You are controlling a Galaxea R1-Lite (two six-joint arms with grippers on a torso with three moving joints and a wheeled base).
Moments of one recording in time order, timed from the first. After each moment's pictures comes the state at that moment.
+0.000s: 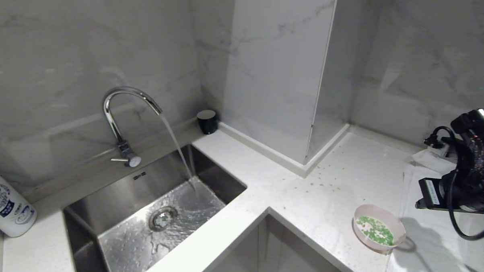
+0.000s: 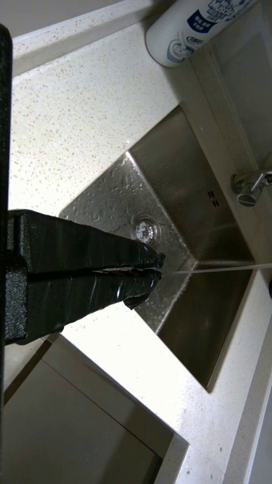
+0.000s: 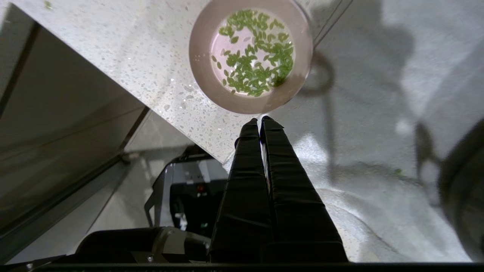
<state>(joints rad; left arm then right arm) 0.00 0.05 -0.01 0.02 -0.04 0.07 -0.01 1.56 -0.93 0.44 0.04 0.16</state>
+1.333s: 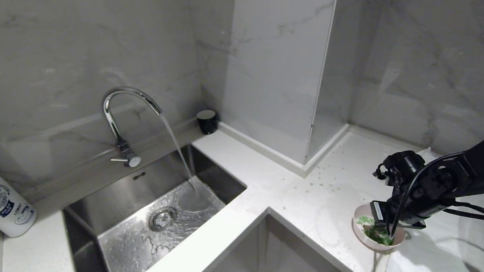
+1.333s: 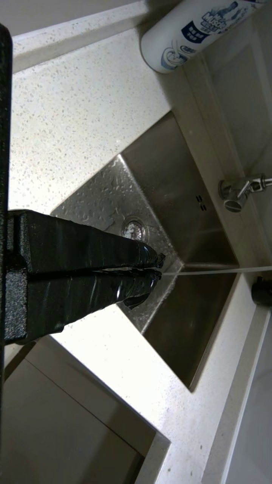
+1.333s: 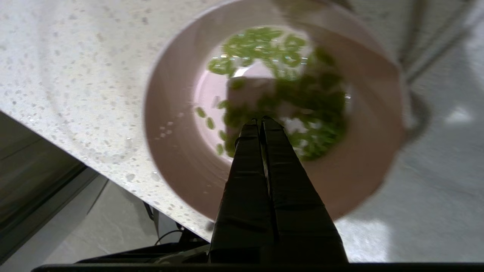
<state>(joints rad) 0.00 0.00 -0.01 0.01 -0.02 0.04 0.02 2.03 -0.87 0.06 0.07 0.17</state>
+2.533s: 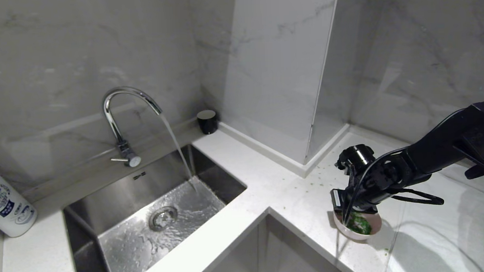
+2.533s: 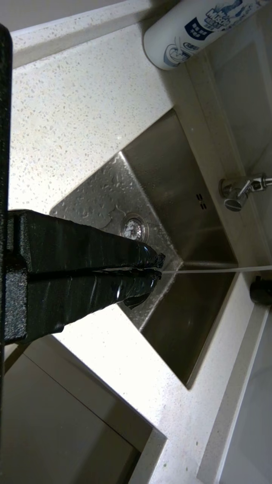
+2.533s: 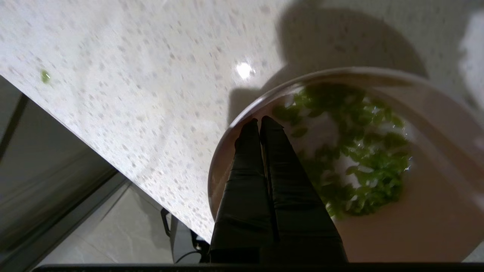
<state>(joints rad) 0.00 0.00 -0.01 0.01 -0.02 0.02 0.20 2.19 -1.11 0.06 0.07 0.30</state>
